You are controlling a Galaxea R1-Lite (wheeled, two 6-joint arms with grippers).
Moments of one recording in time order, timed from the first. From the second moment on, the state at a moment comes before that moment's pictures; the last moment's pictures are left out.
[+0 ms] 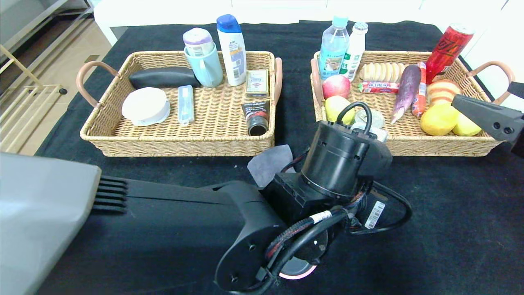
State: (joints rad) left arm -1.03 2.02 -1.45 -0.23 0.31 -0.03; right arm 0.35 1.17 -0.83 -0.44 -0.10 -0.14
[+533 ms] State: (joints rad) left arm -1.03 2.02 -1.45 -0.23 0.32 -0.02; right arm 0.35 1.17 -0.83 -0.45 -0.10 -0.14
